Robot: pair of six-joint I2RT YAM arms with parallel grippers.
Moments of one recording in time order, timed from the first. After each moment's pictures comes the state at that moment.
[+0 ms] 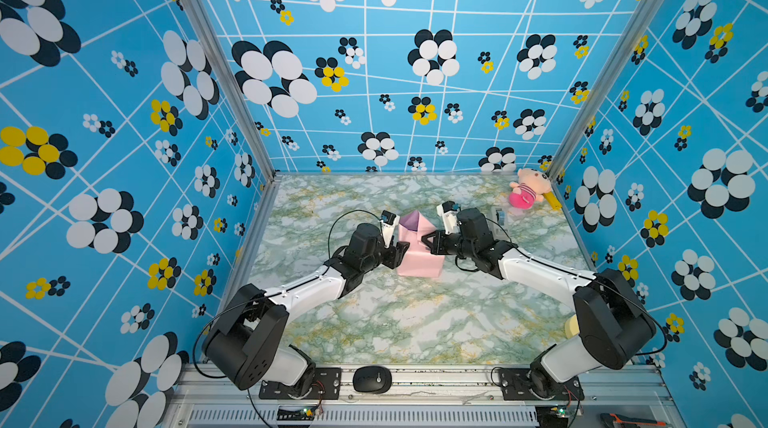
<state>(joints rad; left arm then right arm) -0.59 1.43 0.72 0.23 0.14 -0.17 0.56 1.56 0.91 0.06 -0.30 0.56</state>
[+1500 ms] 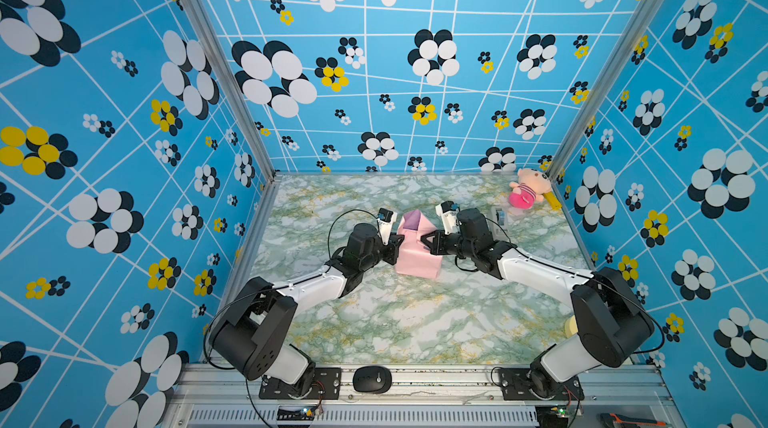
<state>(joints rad) -0.57 1.49 0.70 0.40 0.17 -0.19 0.56 1.57 0.90 0.10 -0.32 0.53</state>
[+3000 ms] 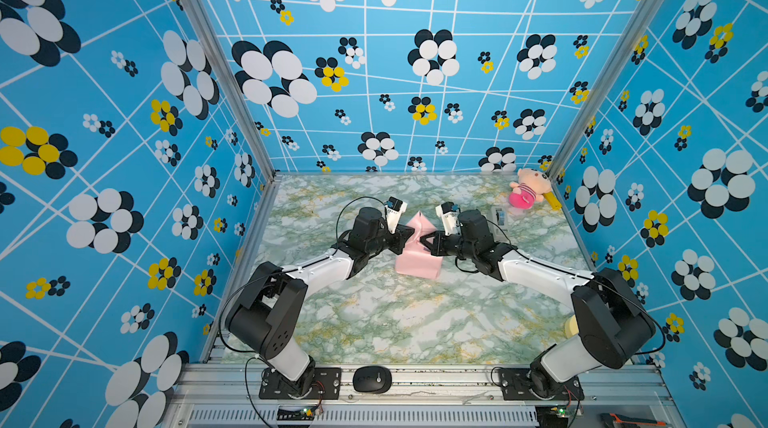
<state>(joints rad) -0.52 1.62 0.88 0.31 0.42 -0.20 0.56 1.56 0.88 0.13 -0.35 0.54</state>
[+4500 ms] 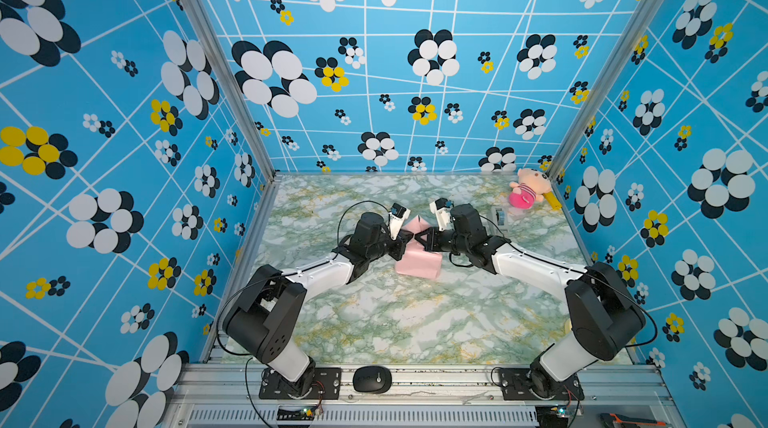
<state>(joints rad) -0.55 1.59 0.84 0.30 0.34 -0.07 0.58 1.62 0.98 0.05 -0.33 0.59</state>
